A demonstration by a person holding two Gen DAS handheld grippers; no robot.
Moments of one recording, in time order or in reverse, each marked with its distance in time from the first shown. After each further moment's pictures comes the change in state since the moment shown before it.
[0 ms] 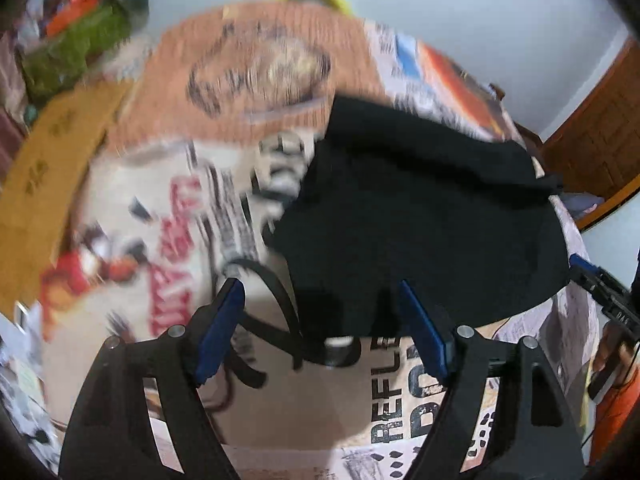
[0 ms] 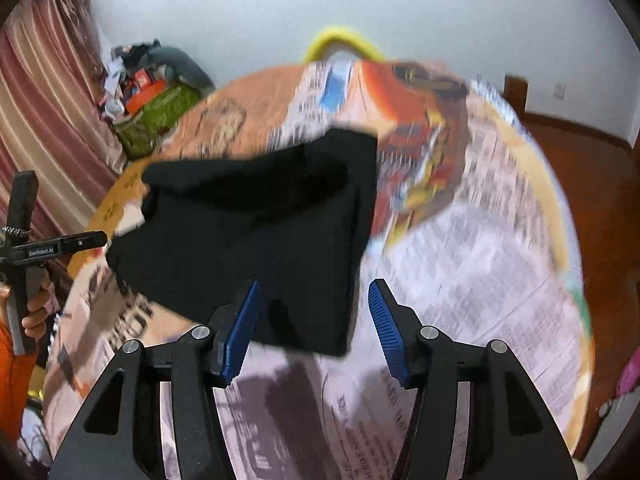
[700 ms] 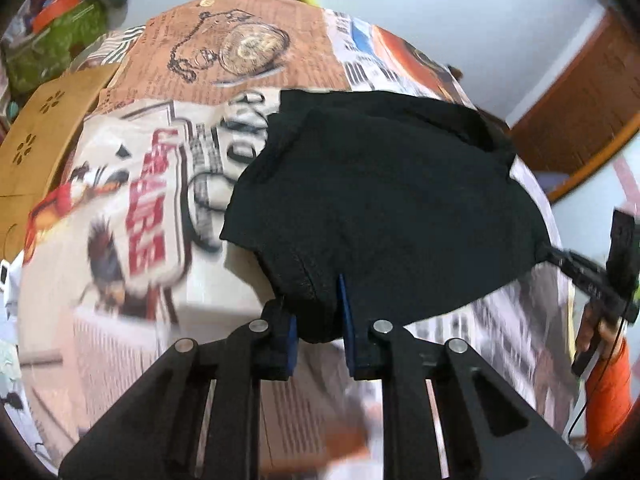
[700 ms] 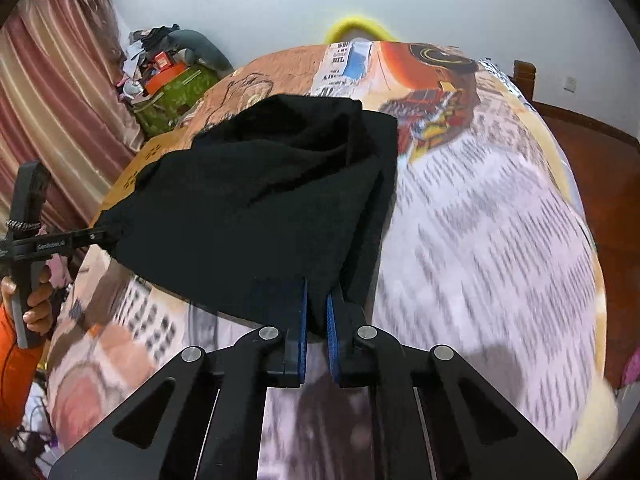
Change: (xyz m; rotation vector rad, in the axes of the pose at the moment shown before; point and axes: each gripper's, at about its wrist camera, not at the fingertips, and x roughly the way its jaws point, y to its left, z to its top) left arm -0.056 -0.018 -0.092 0.085 -0.011 -0.086; right arm -0.036 0.020 -0.062 -0.026 0.021 0.049
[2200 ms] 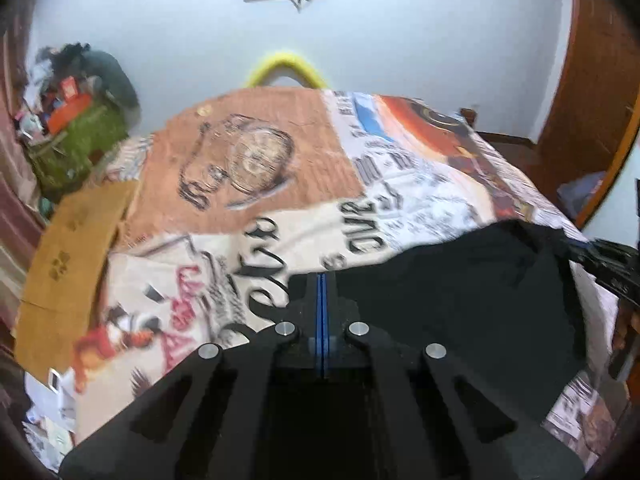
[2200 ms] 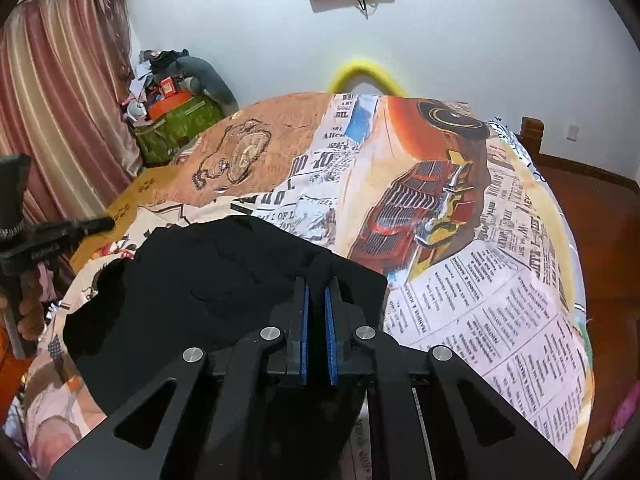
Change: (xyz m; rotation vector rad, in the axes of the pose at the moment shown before) left arm 0.013 -0.036 0.097 0.151 -0.262 0.207; right arm 0.023 -0.009 0.061 -0.085 -0.159 -0.031
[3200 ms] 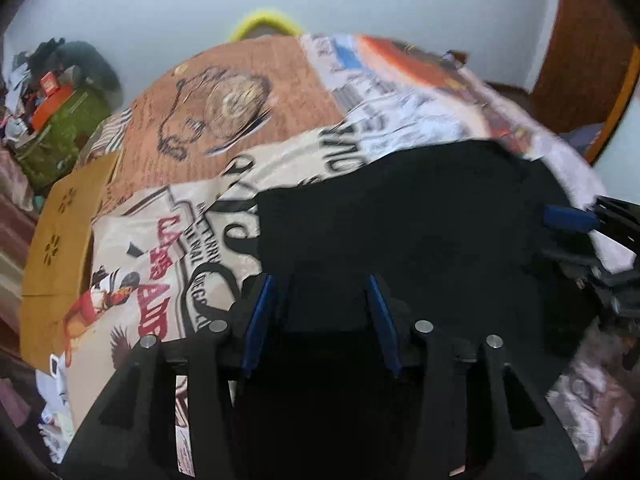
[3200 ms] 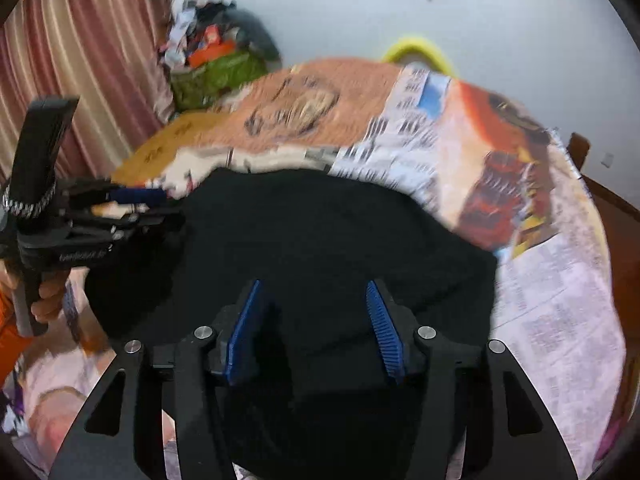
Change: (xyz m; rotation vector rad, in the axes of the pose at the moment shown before) left arm 0.025 -0.023 -0.047 0.079 0.167 0.022; right arm 0.033 0.072 -0.019 -0.164 0.151 0.066
